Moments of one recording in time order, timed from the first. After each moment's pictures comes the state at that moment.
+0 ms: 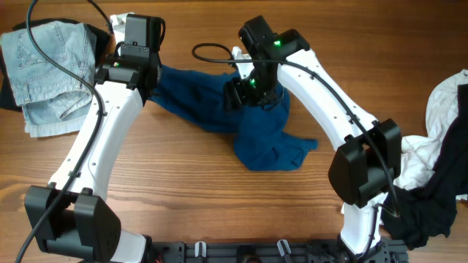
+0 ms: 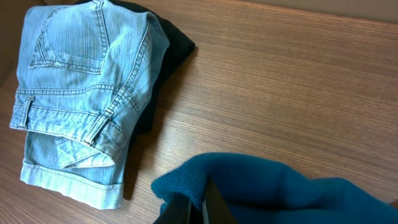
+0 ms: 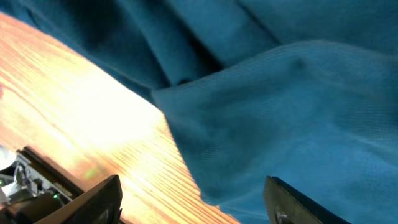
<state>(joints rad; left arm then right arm) -0.19 1.65 1.43 -0.69 -0.53 -0.33 0.51 2.07 1.87 -1.22 -0.38 0.16</state>
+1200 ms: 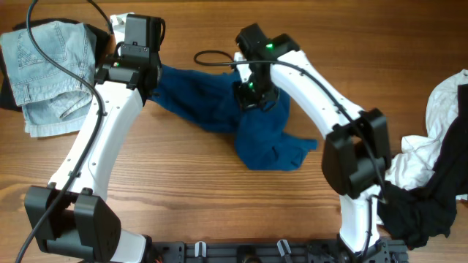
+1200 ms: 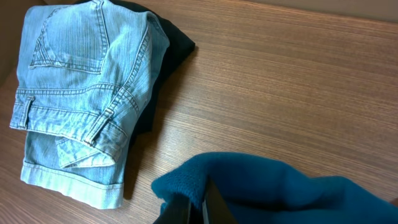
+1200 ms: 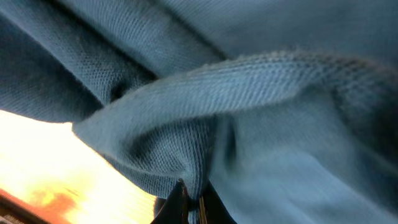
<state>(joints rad) -0.19 1.65 1.43 -0.69 -0.53 -0.33 0.49 2.13 1.86 -1.18 -0.25 0.17</state>
